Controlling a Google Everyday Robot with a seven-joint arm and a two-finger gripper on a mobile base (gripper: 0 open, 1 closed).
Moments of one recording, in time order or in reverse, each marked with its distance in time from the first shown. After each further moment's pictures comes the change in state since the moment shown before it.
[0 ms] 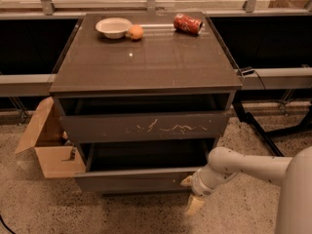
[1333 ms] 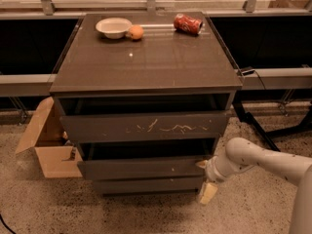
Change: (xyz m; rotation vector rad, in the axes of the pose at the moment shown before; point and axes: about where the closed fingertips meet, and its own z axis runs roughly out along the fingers) arm 0.032 -0.055 -0.055 0.157 -0.019 0.065
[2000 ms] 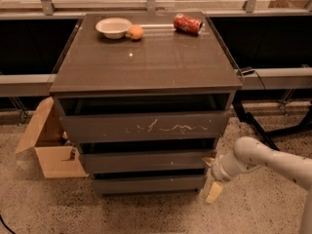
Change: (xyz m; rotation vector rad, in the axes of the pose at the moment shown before) arm 0.011 -0.005 -0.017 0.026 -0.019 0.007
